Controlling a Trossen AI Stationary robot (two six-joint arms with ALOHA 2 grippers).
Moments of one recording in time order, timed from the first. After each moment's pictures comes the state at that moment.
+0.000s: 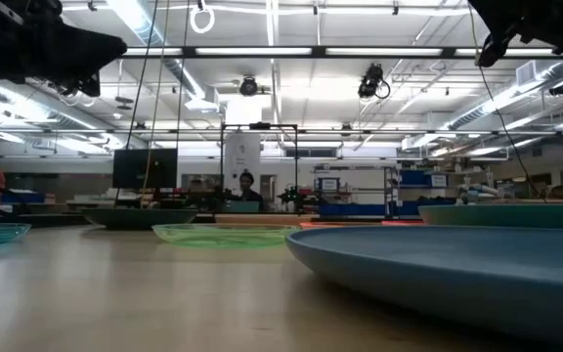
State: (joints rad) left arm 0.00 0.01 0.07 0.11 -0.08 -0.01; right arm 0.02 0.18 0.12 0.52 0.05 0.12
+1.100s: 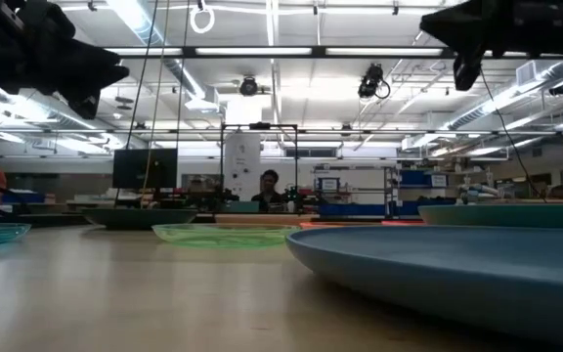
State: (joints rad) left arm 0.00 0.01 0.07 0.00 -0.08 -0.25; right arm 0.02 0.56 0.25 0.44 0.11 0.34
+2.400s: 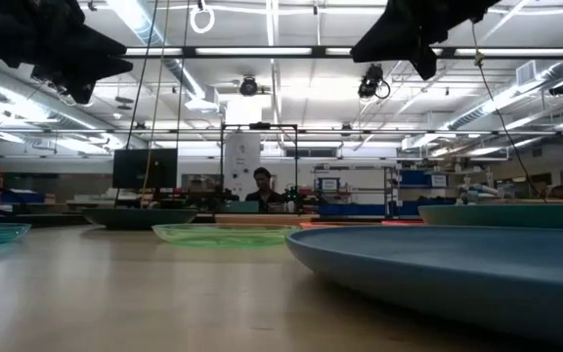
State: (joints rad) left arm 0.11 0.15 0.28 -0.20 -0.07 -0.29; right arm 0.22 1.19 0.80 -0.08 0.48 0.47
